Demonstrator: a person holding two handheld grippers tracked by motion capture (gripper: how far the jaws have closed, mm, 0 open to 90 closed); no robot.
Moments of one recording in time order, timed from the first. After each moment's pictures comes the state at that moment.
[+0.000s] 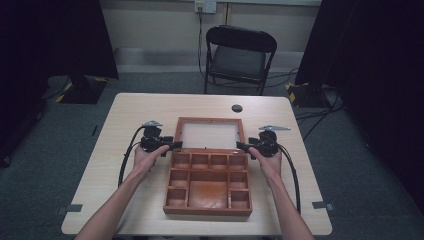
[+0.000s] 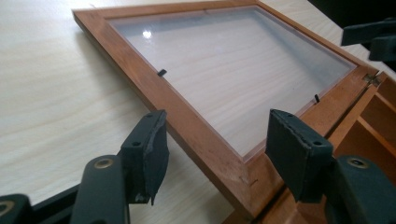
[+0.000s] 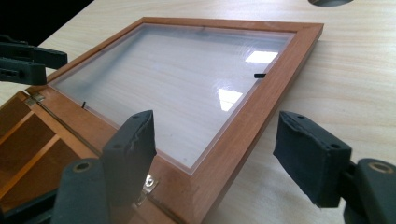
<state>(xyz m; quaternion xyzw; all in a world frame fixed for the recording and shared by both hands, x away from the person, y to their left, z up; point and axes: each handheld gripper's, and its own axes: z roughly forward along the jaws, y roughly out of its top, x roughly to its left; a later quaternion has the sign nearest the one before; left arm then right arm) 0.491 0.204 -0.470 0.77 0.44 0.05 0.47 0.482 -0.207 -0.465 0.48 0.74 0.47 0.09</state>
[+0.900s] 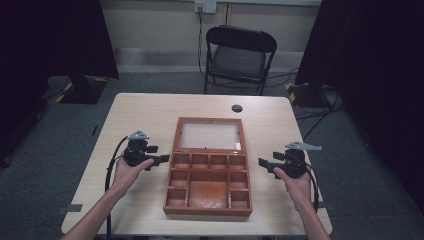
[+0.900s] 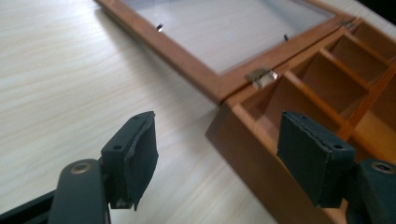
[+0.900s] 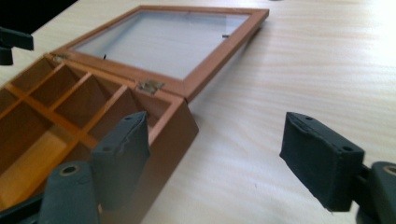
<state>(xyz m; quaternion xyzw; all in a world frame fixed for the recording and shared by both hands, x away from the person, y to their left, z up) 0.432 0.237 -0.454 0.80 0.41 0.08 0.43 0.399 -0.265 -0.440 0.48 0.74 0.45 0.13</state>
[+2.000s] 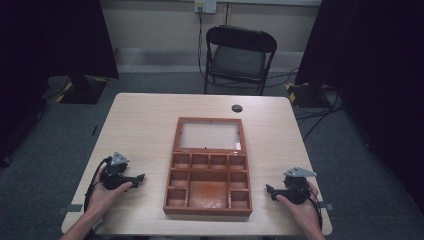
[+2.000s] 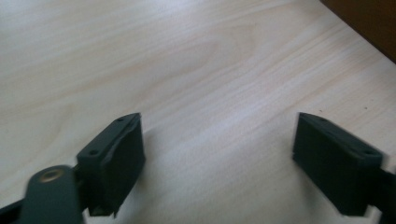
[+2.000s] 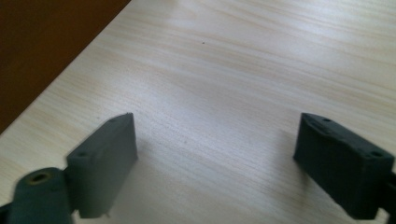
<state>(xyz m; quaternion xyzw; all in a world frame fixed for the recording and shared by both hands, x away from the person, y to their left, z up) 0.379 0.290 -0.497 0.80 0.46 0.19 0.33 0.350 -0.278 -0.498 0.49 0.78 0.32 0.21</state>
